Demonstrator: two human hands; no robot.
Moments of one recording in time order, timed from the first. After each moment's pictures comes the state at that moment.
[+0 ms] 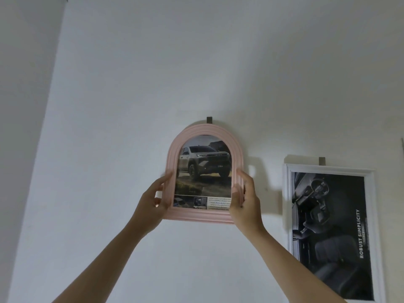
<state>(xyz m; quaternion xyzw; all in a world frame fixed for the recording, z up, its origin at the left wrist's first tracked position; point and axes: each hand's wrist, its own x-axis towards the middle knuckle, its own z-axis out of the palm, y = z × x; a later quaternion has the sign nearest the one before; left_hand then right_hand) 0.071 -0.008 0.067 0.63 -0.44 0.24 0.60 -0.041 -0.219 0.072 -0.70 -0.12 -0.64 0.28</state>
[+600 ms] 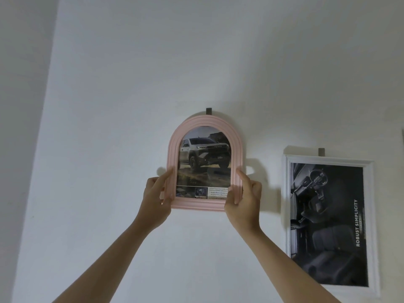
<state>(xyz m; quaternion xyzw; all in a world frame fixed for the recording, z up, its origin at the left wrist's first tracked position) 0.083 -0.024 0.050 0.66 -0.41 0.34 0.53 -0.038 -0.210 0.057 -0.68 -0.02 -0.70 0.23</state>
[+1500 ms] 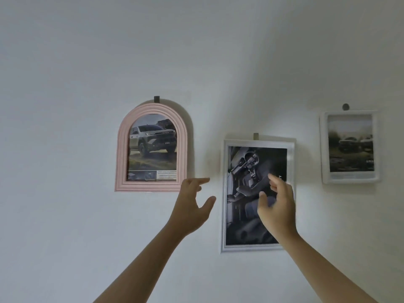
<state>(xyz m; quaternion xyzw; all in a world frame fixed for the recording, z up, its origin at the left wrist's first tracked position) -0.089 -0.153 0.028 0.66 -0.49 0.24 0.52 -0.209 -0.340 0.015 -0.70 0.08 -0.68 0.20</state>
